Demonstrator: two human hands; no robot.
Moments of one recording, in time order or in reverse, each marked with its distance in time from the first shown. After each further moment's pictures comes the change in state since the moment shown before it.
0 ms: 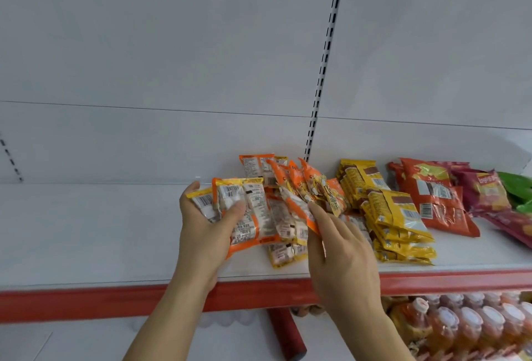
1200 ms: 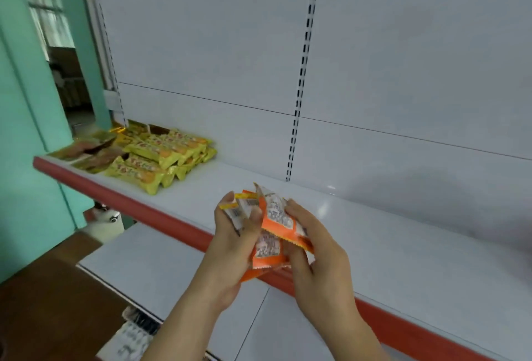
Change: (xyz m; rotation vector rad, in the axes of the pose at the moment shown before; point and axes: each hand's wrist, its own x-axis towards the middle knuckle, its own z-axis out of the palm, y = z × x) left_hand 0.020 0.109 -0.408 -0.151 0.151 -0.016; right_hand -0.027 -0.437 0.162 1.062 -0.374 -0.188
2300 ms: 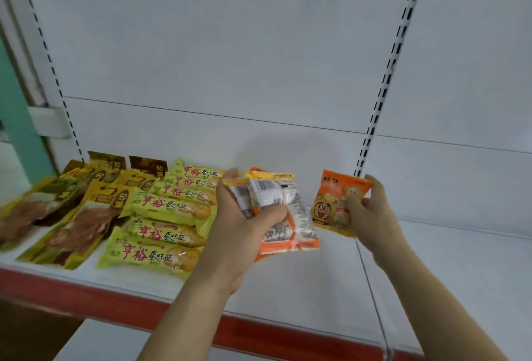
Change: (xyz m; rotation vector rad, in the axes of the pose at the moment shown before) left_hand 0.217 0.097 -0.174 0.123 -0.219 0.033; right_hand 0.203 0.055 0.151 -0.144 0.342 0.707
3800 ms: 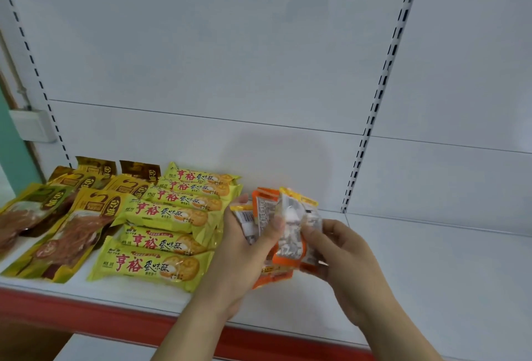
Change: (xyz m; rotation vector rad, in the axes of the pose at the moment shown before) left_hand -0.004 -0.023 -0.013 0.007 -0.132 -0.070; right_hand -0.082 -0.012 0.035 0.434 -0.237 0.117
